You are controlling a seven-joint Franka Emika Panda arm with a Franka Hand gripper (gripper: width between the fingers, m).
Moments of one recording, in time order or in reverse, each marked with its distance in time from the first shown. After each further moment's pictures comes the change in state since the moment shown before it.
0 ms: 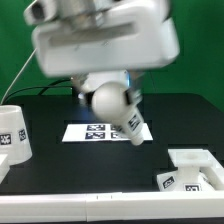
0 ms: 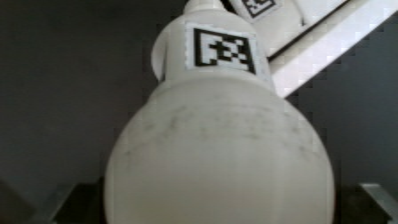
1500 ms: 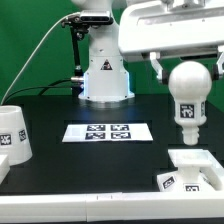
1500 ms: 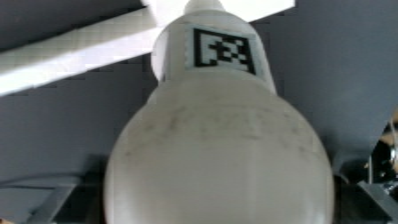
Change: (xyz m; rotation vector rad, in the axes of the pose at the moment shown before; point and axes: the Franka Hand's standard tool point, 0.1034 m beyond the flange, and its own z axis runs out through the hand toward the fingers) arm -0.060 -0.067 -0.017 0.086 0.537 -0.360
